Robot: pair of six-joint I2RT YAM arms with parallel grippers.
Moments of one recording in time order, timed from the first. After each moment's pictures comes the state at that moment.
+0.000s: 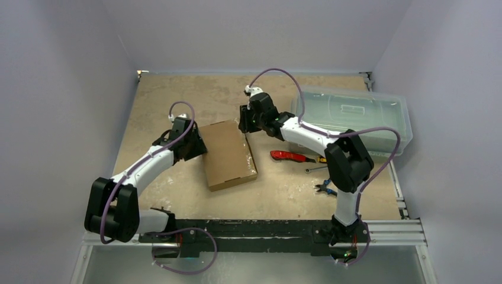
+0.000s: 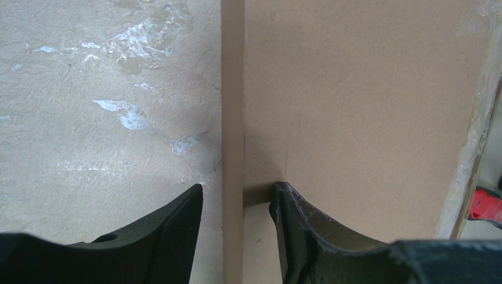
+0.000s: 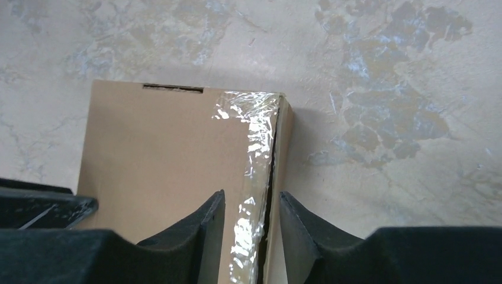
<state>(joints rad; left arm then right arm) -0.27 1.31 0.75 -0.40 -0.10 -0.64 0.70 1.86 1.37 -0.15 0.03 0.39</state>
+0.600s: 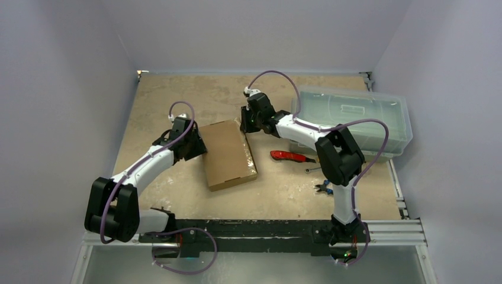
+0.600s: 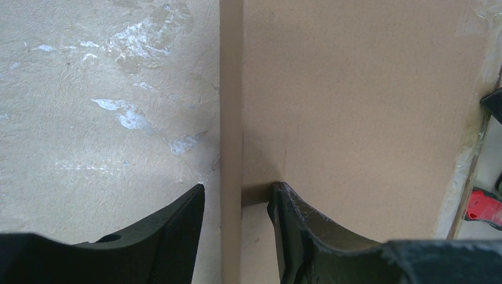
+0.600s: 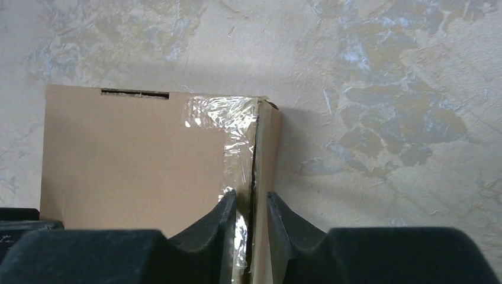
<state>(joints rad) -0.27 1.31 0.76 -0.40 -0.10 -0.65 0.67 1.99 1.45 -0.17 0.01 0.41</state>
